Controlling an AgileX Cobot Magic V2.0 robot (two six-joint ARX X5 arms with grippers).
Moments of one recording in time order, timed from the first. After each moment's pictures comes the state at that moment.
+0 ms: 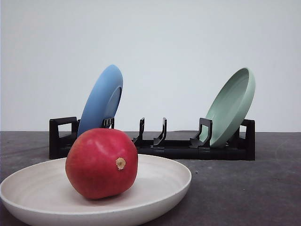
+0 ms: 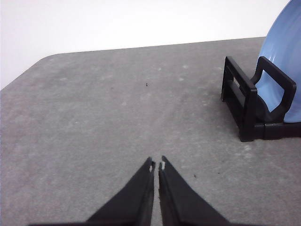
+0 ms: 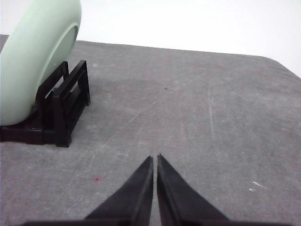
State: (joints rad) left_arx -0.02 0.00 0.02 -0.18 -0.05 0.09; right_arx 0.02 0.00 0.02 -0.16 0.04 -0.03
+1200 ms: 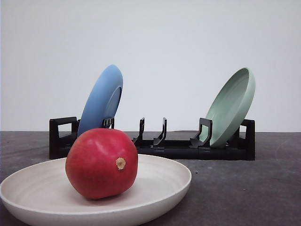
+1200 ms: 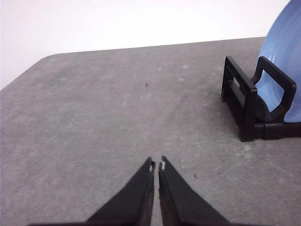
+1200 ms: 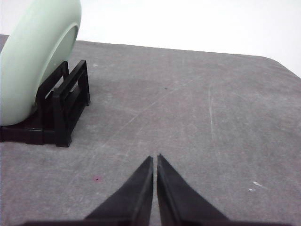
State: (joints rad) left_arx -0.02 0.00 0.02 -0.18 -0.05 0.09; right_arx 0.02 0.00 0.02 -0.16 0.04 -0.03
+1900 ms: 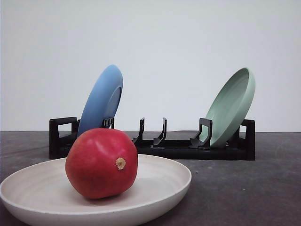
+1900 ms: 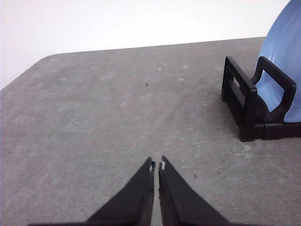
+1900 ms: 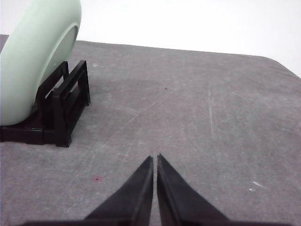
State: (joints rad) left_arx -0.02 0.00 0.02 -0.18 -0.05 0.09; right_arx 0.02 0.00 0.02 -0.16 0.04 -0.03
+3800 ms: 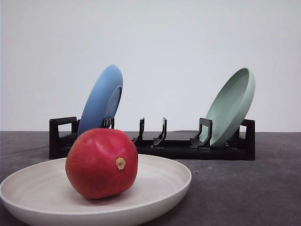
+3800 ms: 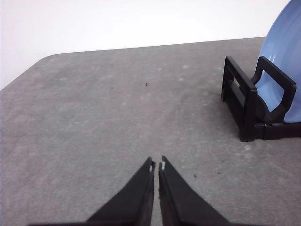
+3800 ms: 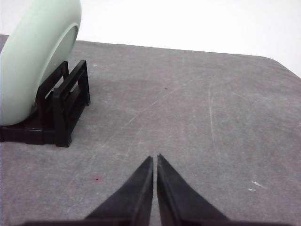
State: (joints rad) left_arx -0.02 0.00 0.02 -0.18 -0.05 0.09; right_arx 0.02 0.00 0.02 -0.16 0.04 -0.03
